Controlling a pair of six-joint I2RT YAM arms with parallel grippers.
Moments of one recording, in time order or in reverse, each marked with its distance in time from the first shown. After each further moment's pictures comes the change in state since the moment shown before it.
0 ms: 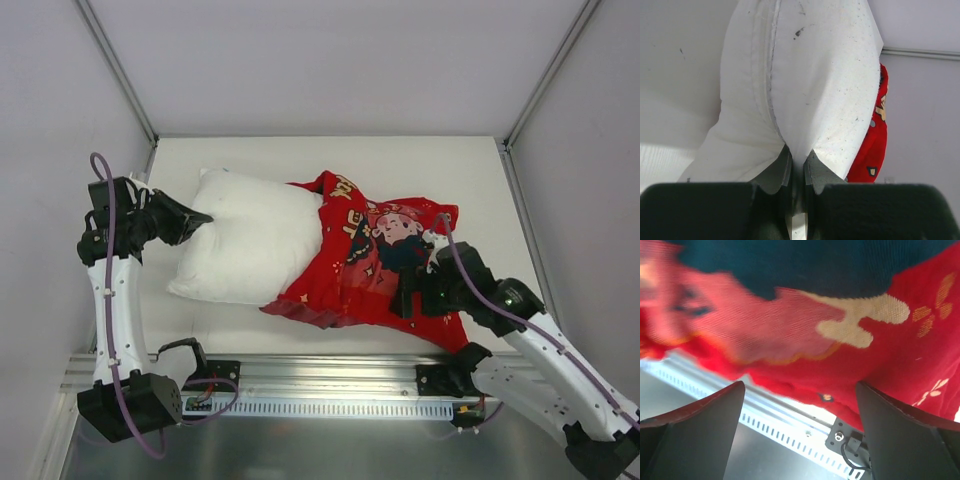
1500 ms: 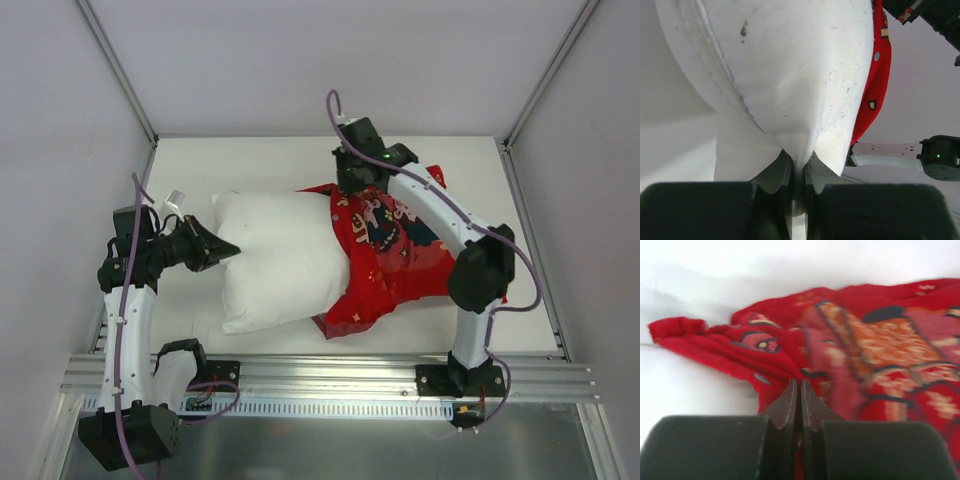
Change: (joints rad) left arm -0.089 -0.166 -0.250 0.061 0.254 0.140; right arm 0.030 1.248 1.075 0.208 0.209 -0.141
